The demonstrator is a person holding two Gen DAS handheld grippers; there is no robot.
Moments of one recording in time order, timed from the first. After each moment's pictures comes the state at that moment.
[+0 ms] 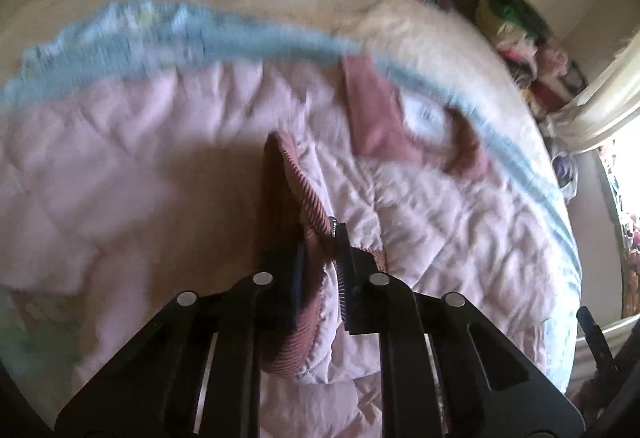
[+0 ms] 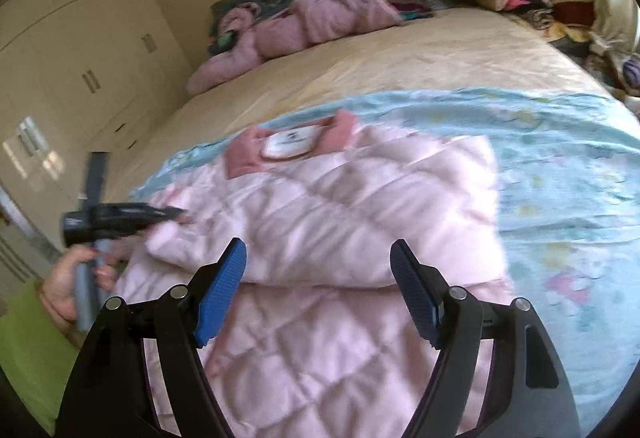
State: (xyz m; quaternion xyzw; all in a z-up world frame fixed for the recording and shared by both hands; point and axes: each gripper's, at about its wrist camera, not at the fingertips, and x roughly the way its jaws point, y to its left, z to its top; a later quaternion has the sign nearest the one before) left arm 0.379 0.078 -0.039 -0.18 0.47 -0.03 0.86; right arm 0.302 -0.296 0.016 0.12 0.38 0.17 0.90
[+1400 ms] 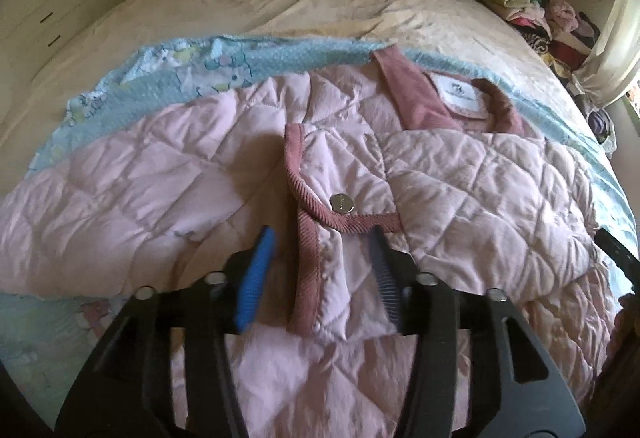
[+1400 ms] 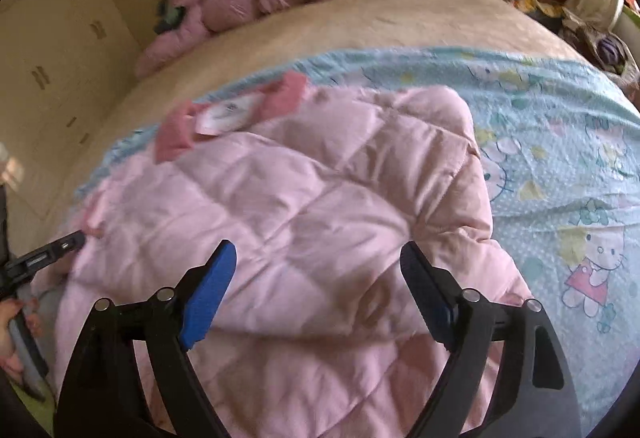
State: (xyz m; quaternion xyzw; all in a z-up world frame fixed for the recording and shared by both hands) left arm 0.338 0.086 -0.041 -0.06 0.47 0.01 0.88; right arm 0.352 -0.269 -0.038 0.11 0.43 0.11 0.89
